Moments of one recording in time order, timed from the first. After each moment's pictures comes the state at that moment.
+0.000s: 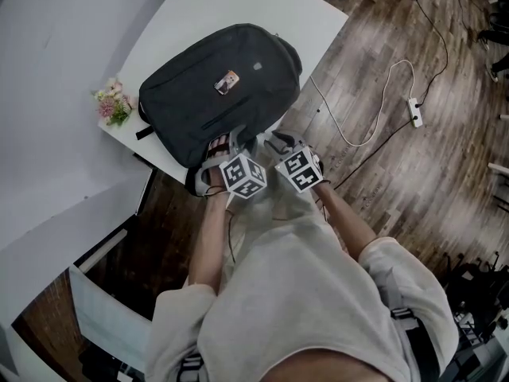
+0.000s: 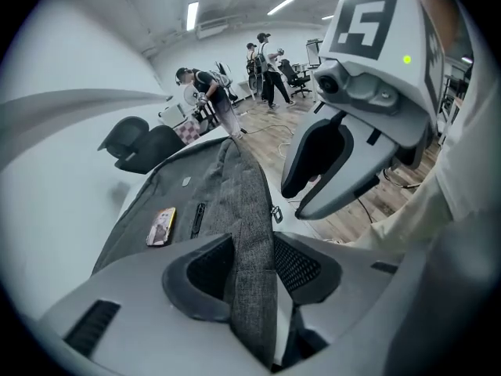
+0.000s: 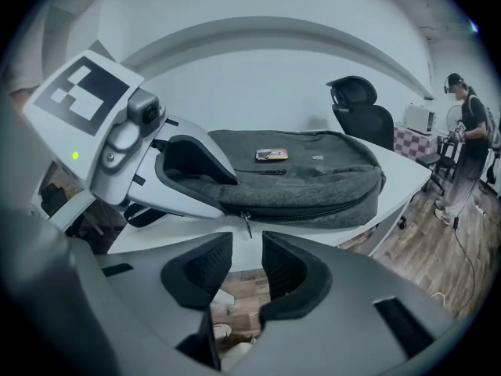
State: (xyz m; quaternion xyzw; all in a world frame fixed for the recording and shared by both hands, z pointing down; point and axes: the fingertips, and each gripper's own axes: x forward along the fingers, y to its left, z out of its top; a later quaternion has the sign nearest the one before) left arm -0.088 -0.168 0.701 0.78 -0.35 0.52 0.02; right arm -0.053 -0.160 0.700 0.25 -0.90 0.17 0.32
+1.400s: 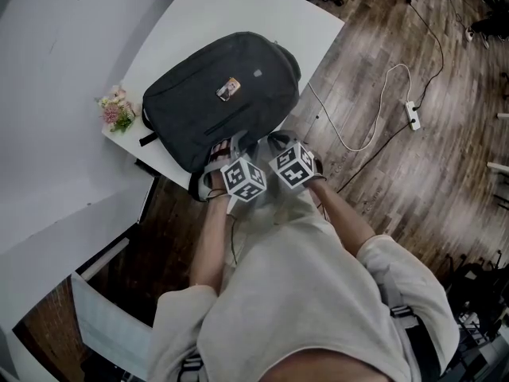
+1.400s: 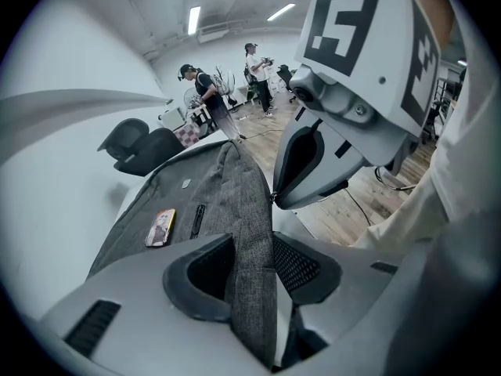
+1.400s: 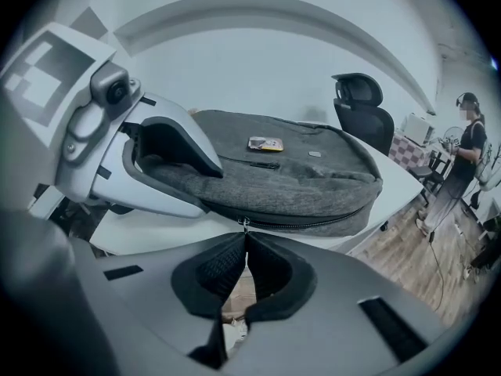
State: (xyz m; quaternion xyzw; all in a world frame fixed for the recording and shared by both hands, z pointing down) left arm -0.090 -0.166 0.700 0.79 -0.35 0.51 0.02; right arm -0.056 -0.174 0.713 0.26 -0.87 0.14 0.40
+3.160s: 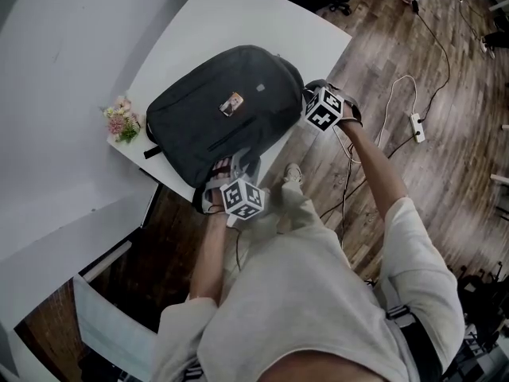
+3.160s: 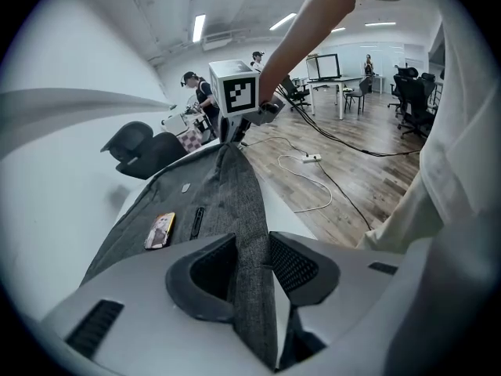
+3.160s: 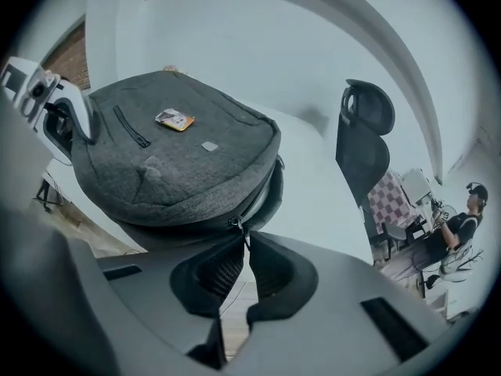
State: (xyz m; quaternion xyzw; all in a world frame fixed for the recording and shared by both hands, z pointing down) left arm -0.091 -0.167 0.694 0.80 -0.35 0.48 0.01; right arm 0.023 -0.374 0.705 0.22 -0.82 -0.02 0.53
